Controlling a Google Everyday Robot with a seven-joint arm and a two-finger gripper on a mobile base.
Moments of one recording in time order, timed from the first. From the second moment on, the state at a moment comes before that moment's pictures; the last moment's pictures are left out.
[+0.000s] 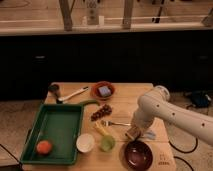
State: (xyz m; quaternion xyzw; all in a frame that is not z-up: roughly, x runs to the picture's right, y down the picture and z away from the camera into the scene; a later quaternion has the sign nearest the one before) arm 0.177 0.212 0.740 -0.29 -0.16 -0.33 0.88
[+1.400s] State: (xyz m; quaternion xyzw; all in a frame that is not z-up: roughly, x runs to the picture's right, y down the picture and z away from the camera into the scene) arm 0.152 0.226 0.675 -0.28 -0.21 -0.41 0.84
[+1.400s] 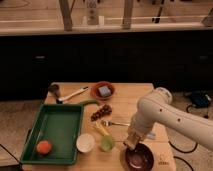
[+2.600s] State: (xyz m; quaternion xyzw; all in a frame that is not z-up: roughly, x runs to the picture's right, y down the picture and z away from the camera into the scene) arm 0.173 0.278 0.652 -0.31 -0.23 -0.44 0.81
